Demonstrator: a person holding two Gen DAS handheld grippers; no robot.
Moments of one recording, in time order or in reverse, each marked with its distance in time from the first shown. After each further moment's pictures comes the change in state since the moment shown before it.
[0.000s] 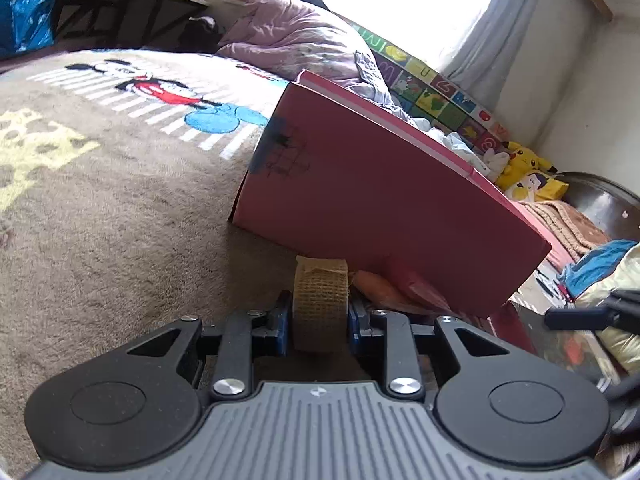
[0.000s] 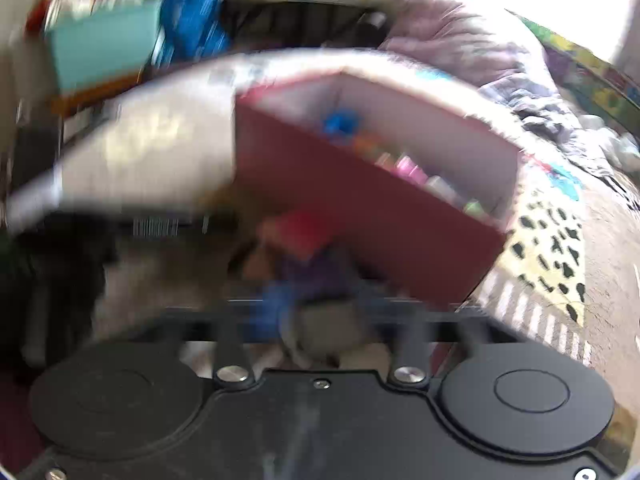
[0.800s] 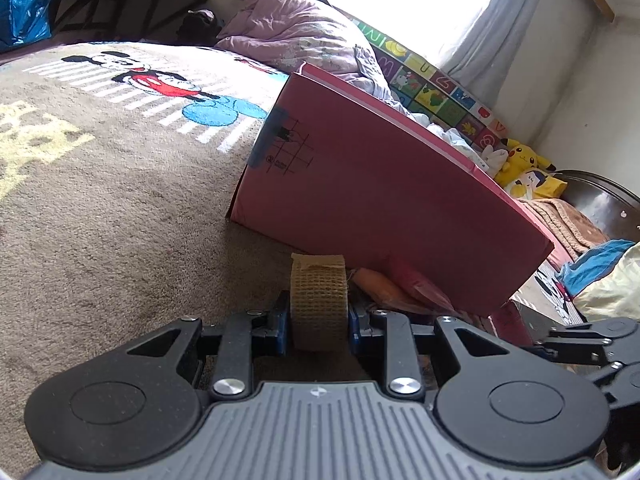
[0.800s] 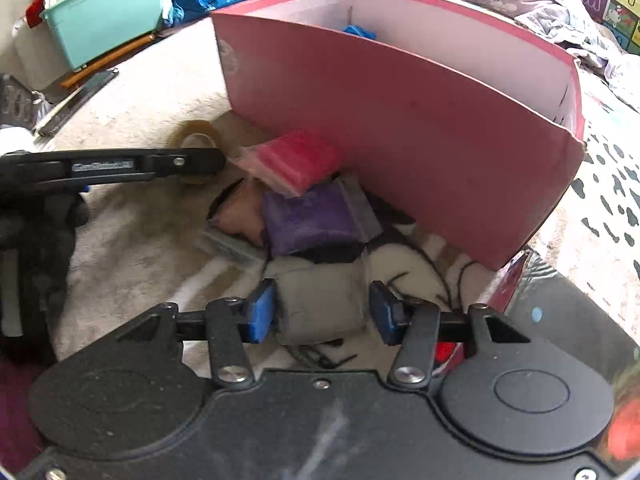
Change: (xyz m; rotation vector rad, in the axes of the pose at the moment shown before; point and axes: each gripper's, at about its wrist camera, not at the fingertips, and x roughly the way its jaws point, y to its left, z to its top) left arm 0.007 0.002 0.000 -0.007 0.019 -0.007; right arm 0.049 -0.031 -0.024 0.126 0.106 0.167
